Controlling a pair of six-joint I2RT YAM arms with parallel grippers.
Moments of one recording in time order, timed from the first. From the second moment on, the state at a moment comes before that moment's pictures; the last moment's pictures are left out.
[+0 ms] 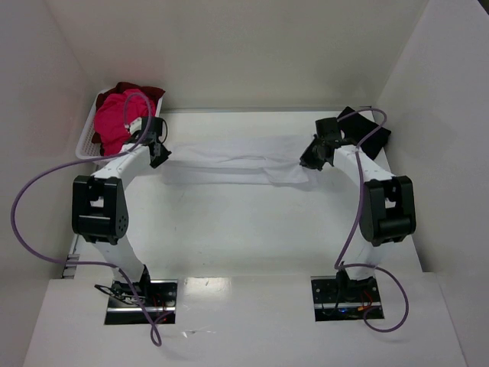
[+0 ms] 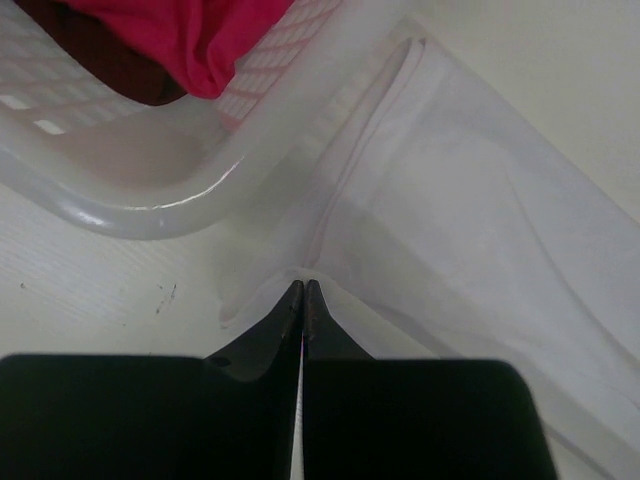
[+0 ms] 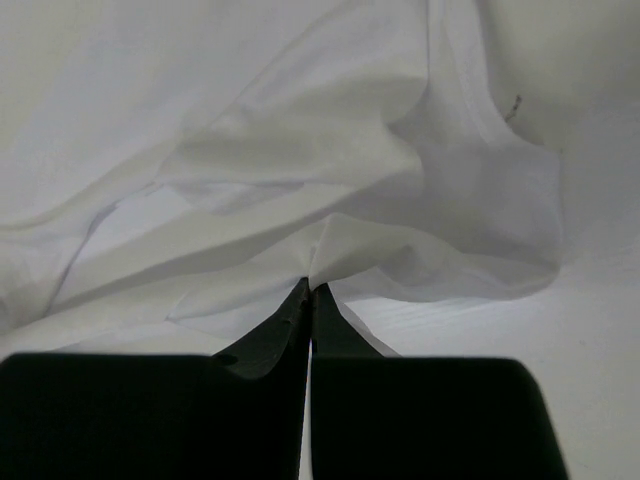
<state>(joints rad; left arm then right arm) -0.05 1.76 1.29 -0.45 -0.31 -0.74 0.15 1.70 1.22 -0.45 -0.01 0.77</state>
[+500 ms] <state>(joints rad) -0.02 2.00 1.54 -0.49 -0.32 -0.73 0.13 1.98 1.49 -0.44 -0.07 0.75</state>
